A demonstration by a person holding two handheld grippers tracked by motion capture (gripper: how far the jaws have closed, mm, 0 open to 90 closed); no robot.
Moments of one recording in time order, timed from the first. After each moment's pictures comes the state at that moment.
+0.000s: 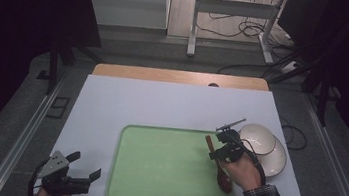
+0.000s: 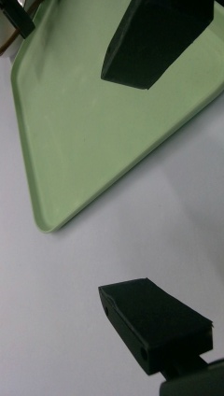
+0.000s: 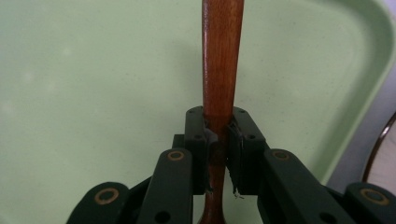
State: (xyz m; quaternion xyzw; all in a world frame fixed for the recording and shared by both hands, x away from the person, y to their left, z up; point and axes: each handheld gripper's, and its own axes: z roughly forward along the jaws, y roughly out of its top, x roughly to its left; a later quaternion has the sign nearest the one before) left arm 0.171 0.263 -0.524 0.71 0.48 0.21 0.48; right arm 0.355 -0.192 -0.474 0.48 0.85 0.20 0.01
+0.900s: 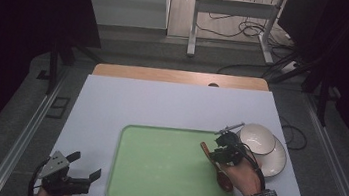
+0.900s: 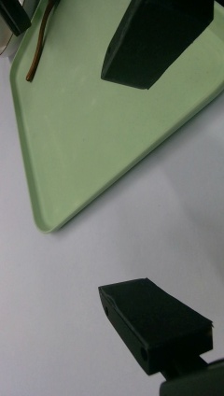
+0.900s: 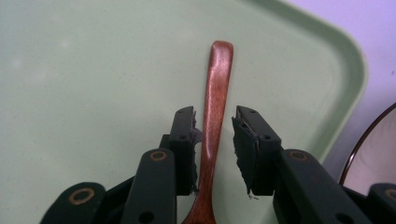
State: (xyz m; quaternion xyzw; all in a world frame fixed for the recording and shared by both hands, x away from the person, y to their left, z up) left arm 0.170 0.263 -0.524 0.71 0.48 0.21 0.47; right arm 0.342 -0.192 -0.472 0.42 0.88 0.22 0.08
